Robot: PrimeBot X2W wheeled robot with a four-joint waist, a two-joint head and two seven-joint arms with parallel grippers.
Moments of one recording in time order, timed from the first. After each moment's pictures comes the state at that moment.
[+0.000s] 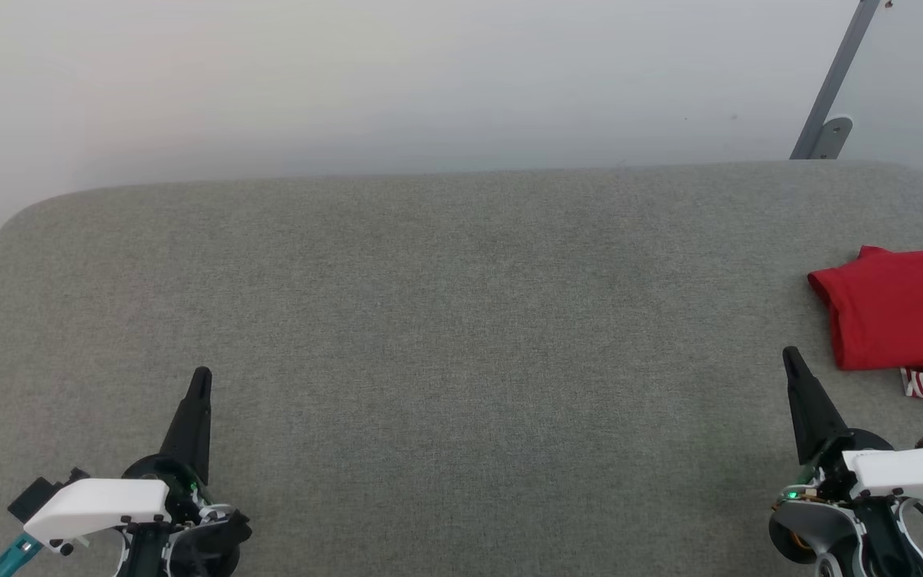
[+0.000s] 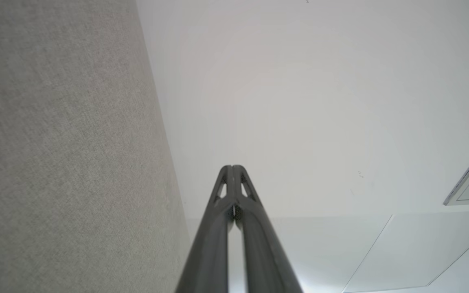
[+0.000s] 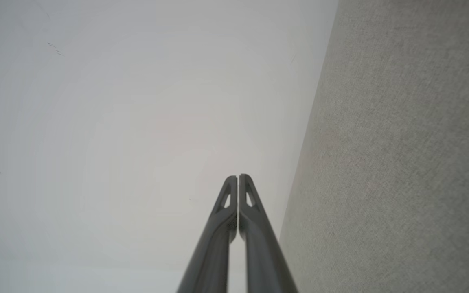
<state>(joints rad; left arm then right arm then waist) -0.10 0.06 0.10 0.25 -1.61 -0.13 0.10 -0.10 -0.05 -0.11 0.24 1.60 0.13 0.11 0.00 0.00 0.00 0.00</state>
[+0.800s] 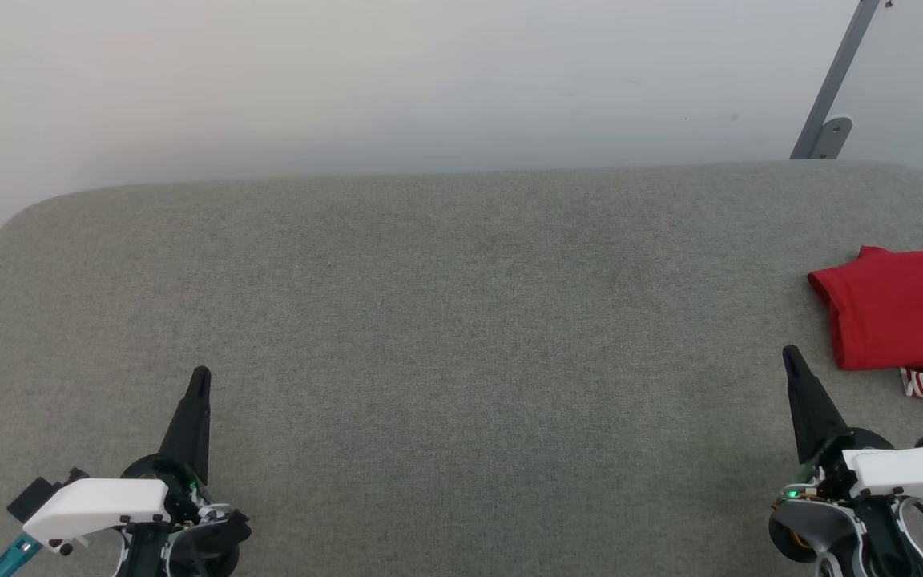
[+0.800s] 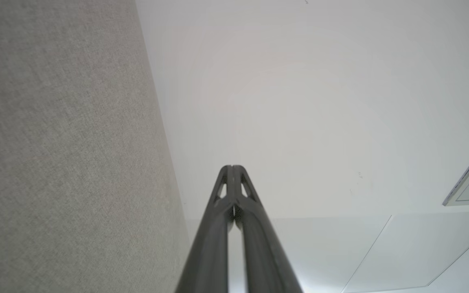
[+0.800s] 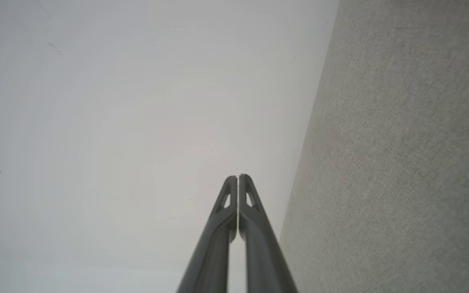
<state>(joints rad) -0.10 0.06 0.10 0.25 -1.62 -0.13 0.11 -0.11 -0.05 -0.11 0.24 1.61 0.13 0.12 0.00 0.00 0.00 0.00</state>
